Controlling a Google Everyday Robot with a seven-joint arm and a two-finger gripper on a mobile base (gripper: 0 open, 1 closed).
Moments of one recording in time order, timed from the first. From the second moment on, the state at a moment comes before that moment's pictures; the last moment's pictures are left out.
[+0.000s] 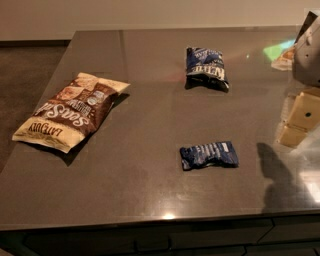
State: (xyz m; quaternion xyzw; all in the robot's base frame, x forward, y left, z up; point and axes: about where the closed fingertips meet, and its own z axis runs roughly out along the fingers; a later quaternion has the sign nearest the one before) arm 0.438 -0.217 0.976 -0.60 0.78 -0.03 0.16
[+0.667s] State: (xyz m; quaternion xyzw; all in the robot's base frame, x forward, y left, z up) arm 0.441 -0.210 0.974 -0.61 0.78 -0.03 0.16
